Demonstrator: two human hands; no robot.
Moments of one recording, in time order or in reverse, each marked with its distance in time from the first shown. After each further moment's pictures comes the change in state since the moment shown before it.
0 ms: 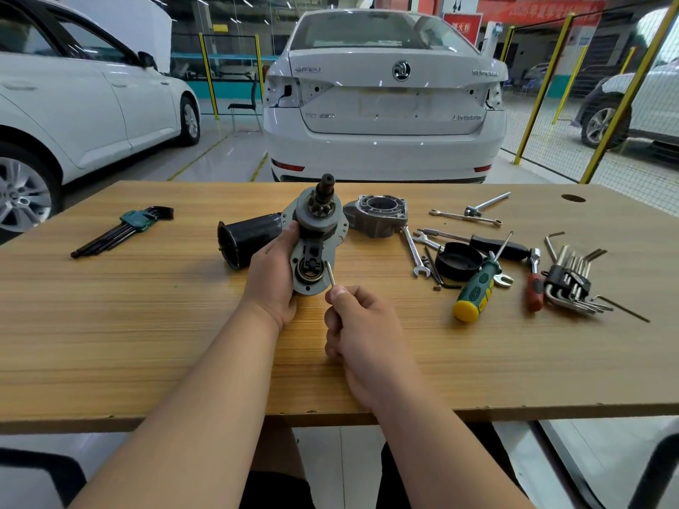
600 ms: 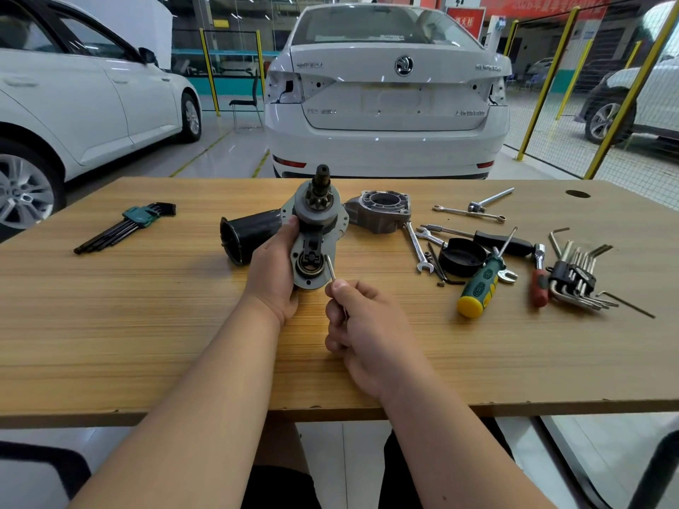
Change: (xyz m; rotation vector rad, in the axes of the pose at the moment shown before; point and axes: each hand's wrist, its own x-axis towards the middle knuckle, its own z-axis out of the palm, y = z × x) left_hand 0.000 0.002 0.000 -0.020 0.011 -0.014; right_hand 0.004 -0.004 -0.003 0.111 -0.078 0.056
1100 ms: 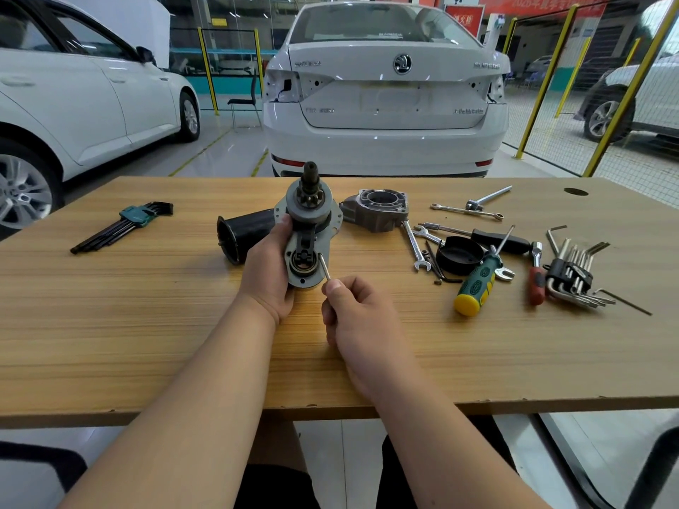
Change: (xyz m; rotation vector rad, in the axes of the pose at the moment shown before) left_hand 0.001 0.000 -0.002 -0.066 -0.045 -0.020; right_hand 0.000 0.008 0.002 -0.276 0.092 -0.150
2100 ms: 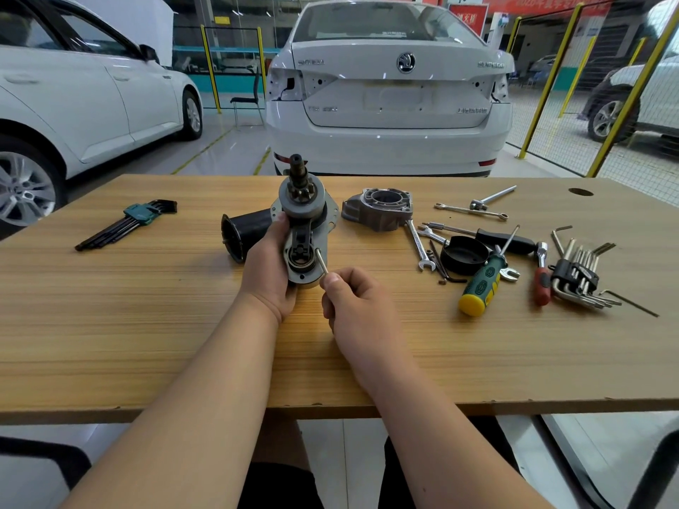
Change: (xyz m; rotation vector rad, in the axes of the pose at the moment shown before) left_hand 0.000 0.003 -0.001 -0.077 0.011 0.022; right_hand 0.006 -0.001 0.005 -0.123 0.023 -0.109
